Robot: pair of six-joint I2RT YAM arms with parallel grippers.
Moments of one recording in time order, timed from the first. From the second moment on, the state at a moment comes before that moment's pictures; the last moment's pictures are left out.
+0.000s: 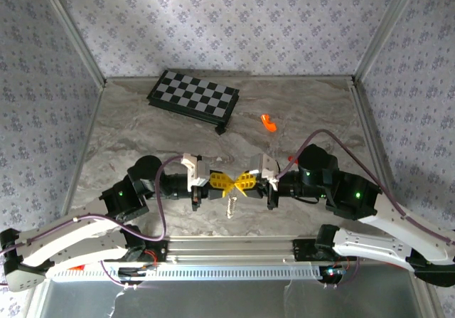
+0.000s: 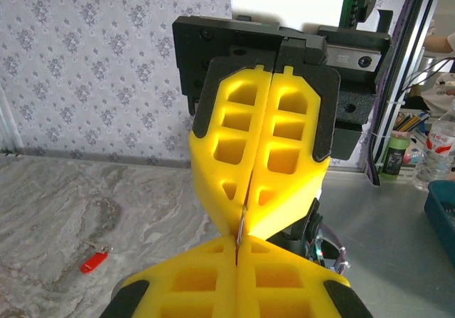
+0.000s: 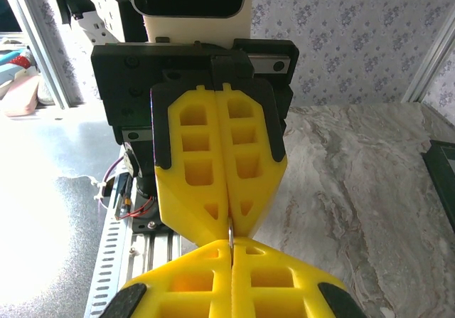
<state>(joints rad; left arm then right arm) -1.09 0.79 0.78 0.00 0.44 -0.05 1.09 0.81 1.05 -0.51 -0.33 -0.16</state>
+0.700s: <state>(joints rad) -1.09 0.79 0.76 -0.06 0.35 -0.01 0.84 0.77 1.07 -0.76 -0.29 0.01</state>
